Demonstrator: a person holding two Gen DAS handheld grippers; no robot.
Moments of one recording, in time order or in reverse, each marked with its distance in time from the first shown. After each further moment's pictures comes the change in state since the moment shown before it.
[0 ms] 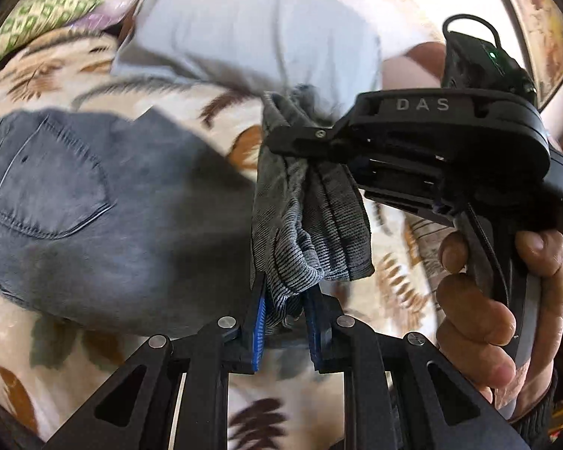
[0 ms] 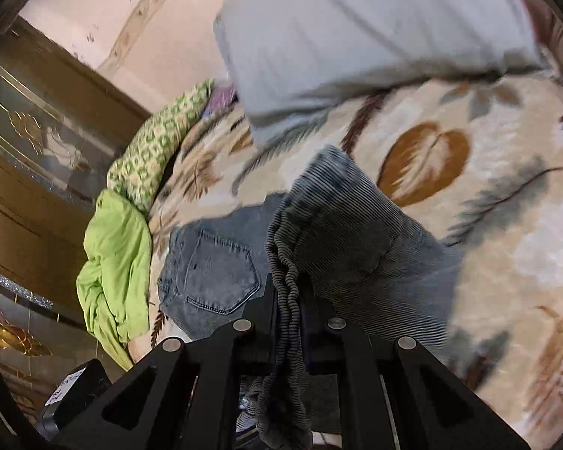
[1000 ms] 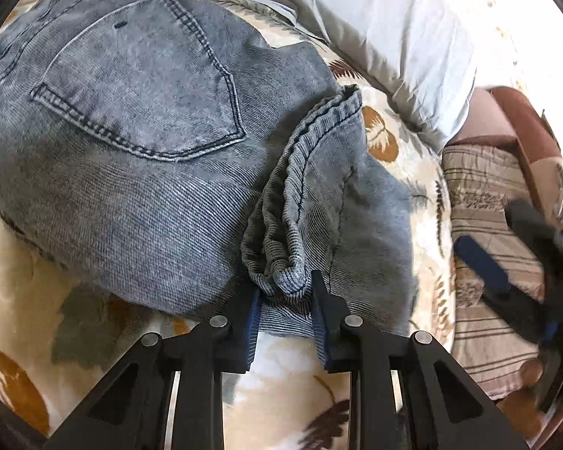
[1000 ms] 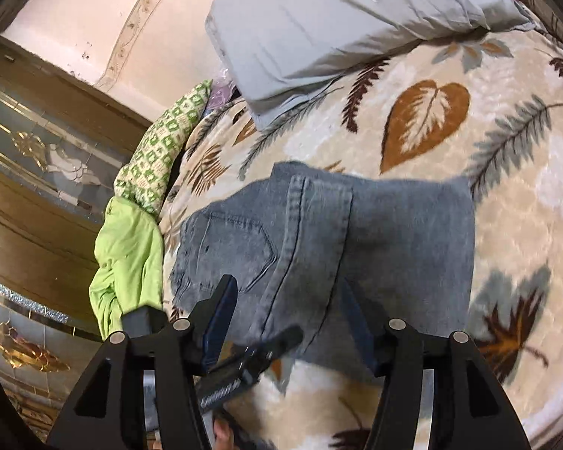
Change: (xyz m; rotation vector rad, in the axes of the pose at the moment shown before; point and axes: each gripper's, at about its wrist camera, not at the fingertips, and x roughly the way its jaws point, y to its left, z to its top) left arm 0.015 0.086 0.000 -0.313 0.096 0.025; right arm -0.013 0.000 -0.057 0.097 -0.047 0.048
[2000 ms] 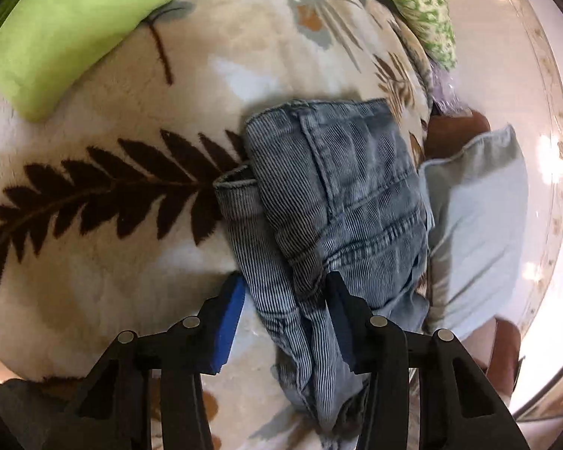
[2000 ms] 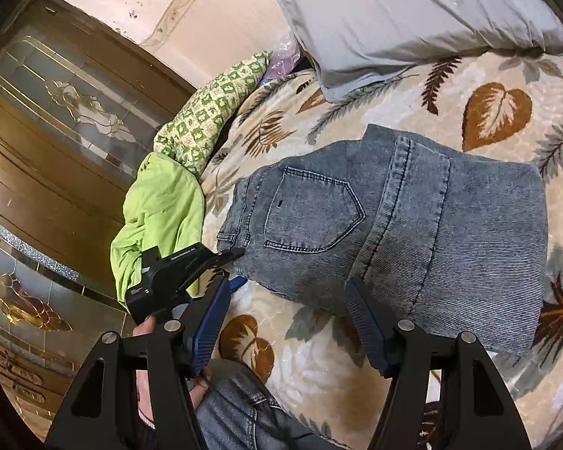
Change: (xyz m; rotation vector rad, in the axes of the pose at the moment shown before) left arm -0.085 0.183 0.014 -0.699 -0.310 0.012; right arm 0.015 0.078 -0.049 -0.142 0.048 0.062
